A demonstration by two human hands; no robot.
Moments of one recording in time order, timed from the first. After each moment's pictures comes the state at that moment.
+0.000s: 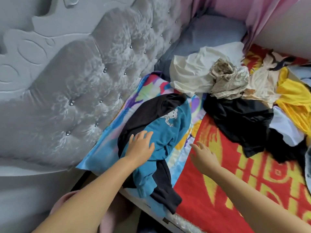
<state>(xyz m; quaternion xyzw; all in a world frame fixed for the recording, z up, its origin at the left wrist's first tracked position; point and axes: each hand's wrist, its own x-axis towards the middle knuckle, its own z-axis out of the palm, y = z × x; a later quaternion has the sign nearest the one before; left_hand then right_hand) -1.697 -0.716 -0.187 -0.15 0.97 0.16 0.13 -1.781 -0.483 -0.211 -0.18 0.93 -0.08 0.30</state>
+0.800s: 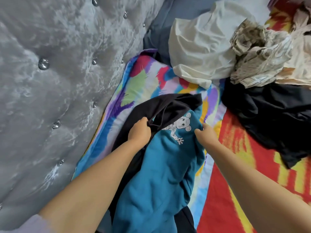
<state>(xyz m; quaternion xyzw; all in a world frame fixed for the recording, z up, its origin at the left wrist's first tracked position) -1.908 -0.832 -0.380 -0.24 0.91 0.29 0.17 -1.965 -0.613 -0.380 0.16 0.89 -0.34 0.26</state>
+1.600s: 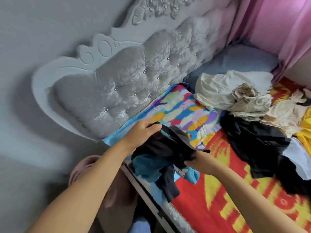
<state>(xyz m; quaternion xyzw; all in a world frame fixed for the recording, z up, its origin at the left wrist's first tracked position) -1.608 -0.679 -0.048 -0.26 0.75 0.60 -0.01 -1.740 -0.477 -0.135 -0.35 0.86 -0.09 0.36</state>
